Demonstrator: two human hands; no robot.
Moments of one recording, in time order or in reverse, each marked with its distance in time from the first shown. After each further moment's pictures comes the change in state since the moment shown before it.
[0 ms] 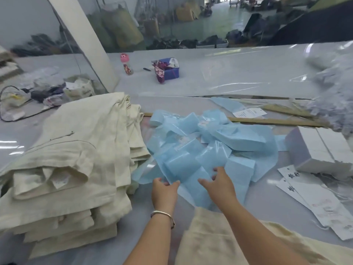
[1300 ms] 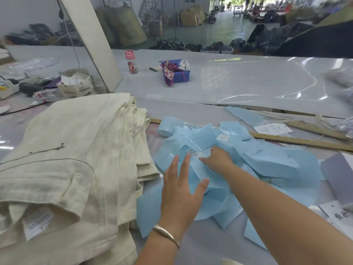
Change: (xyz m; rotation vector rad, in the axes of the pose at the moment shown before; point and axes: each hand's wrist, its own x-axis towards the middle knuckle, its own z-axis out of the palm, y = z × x) left_hand 0.057 0.043 -0.013 0.387 -0.152 0.681; right_hand 0.171 -0.086 0.055 -0.573 -0.098 -0.111
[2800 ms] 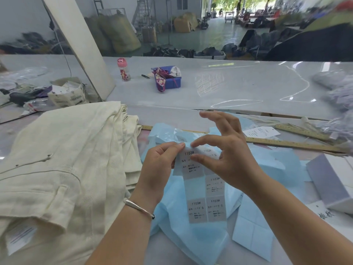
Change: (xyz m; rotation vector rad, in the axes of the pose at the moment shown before) left_hand 0.044 0.061 -0.062 -0.916 -0.055 -0.067; right_hand -0.134 -0.013 -0.108 0.170 0.474 -0.827
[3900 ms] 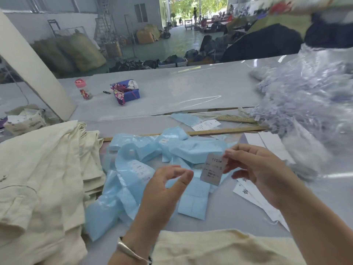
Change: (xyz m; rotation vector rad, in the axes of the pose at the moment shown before) left_hand -0.132 0.013 0.127 0.418 -0.147 0.000; right_hand -0.149 0.011 -0.171 0.852 0.101 0.827
